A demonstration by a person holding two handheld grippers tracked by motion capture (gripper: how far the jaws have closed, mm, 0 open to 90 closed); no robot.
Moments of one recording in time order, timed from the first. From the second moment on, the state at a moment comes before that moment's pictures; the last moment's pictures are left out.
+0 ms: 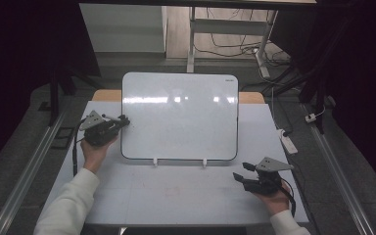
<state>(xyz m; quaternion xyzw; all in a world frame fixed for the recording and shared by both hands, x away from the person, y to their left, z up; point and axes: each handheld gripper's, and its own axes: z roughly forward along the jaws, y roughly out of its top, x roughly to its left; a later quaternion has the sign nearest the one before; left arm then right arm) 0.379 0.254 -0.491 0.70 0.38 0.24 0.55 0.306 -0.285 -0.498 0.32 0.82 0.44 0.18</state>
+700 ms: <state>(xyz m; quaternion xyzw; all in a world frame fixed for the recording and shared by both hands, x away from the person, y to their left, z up) 0.372 0.243 -0.490 0.74 0.36 0.25 0.52 0.305 -0.284 -0.496 0.32 0.82 0.44 0.18</state>
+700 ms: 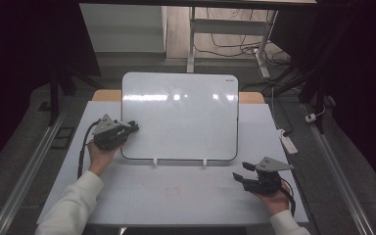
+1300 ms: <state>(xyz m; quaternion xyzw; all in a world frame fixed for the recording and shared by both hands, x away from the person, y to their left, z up) 0.360 0.220 -0.480 0.75 0.35 0.18 0.53 0.302 -0.280 -0.489 0.31 0.81 0.46 0.19</state>
